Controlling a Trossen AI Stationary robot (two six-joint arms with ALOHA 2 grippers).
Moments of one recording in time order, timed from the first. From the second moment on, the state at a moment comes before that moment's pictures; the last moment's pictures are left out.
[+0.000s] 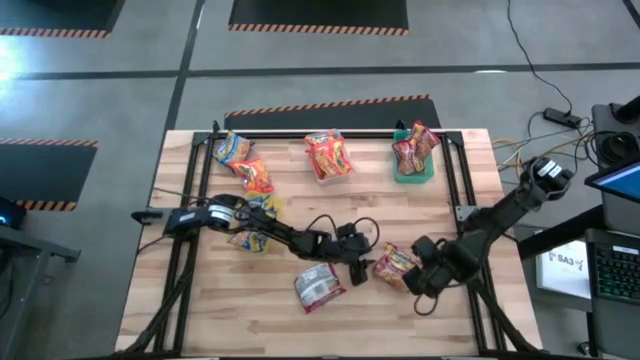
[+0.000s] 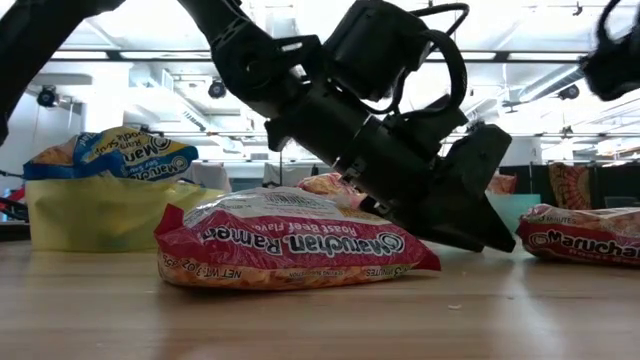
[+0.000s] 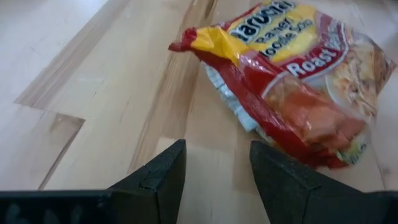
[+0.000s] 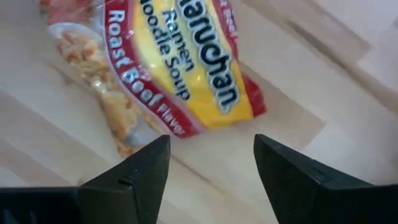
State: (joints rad) left arm -0.20 2.33 1.46 0.28 -0.22 -0.34; right arm 0.70 1.34 0.81 -0.88 0.08 1.66
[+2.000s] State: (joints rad) left arm -0.35 2.23 1.48 0.20 0.07 -0.32; right arm 0.34 1.33 0.48 -0.06 -0.02 1.13
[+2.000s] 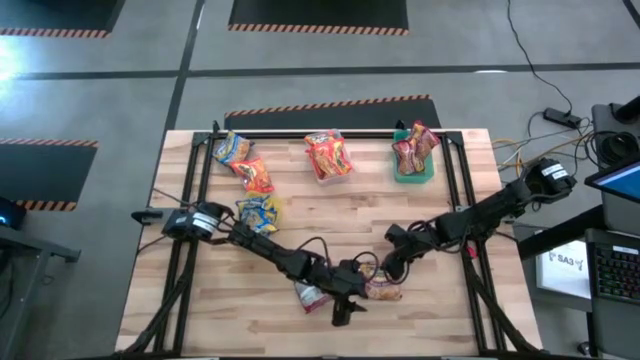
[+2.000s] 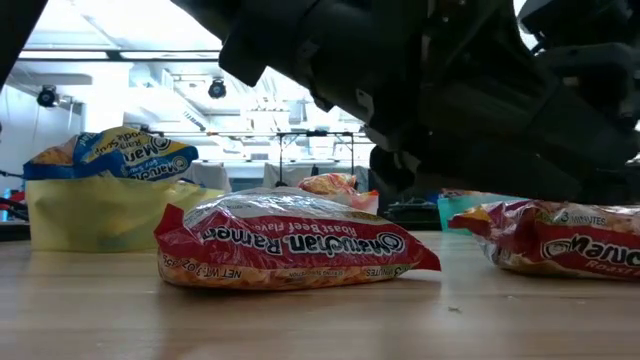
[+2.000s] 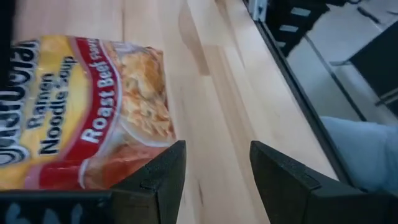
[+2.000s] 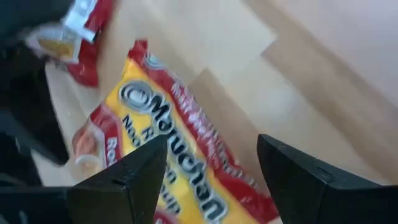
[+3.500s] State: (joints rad) left arm -0.25 2.32 1.52 0.15 -0.04 -0.32; right arm 0.32 1.32 0.49 -0.17 -0.29 1.26
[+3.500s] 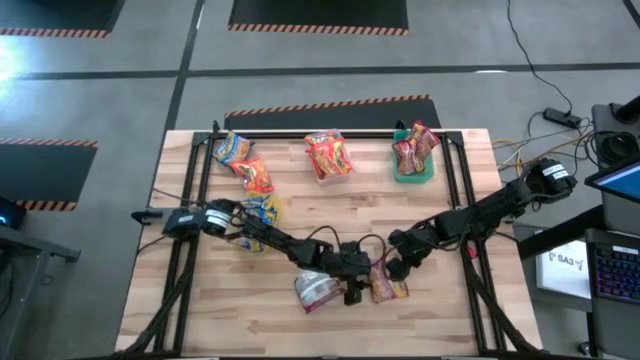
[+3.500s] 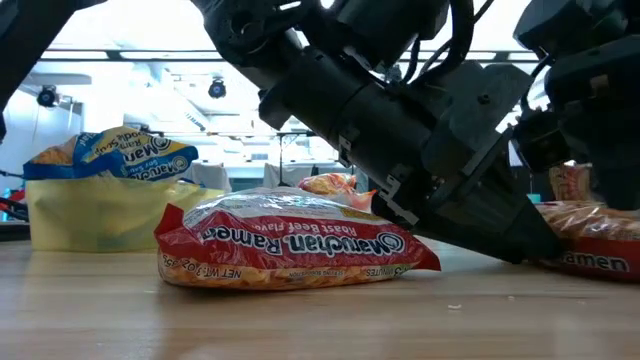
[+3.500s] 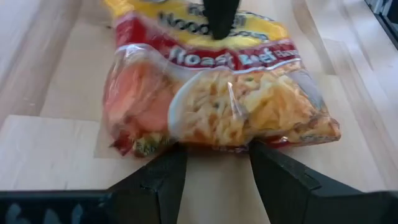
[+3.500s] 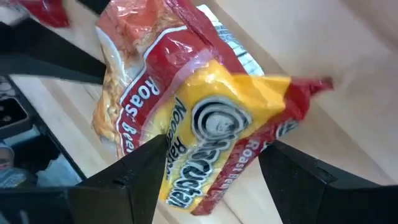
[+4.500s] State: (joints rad) left arm -0.27 2.32 1.52 0.19 0.06 -0.32; right arm 0.39 1.28 0.62 -0.53 -0.22 1.40
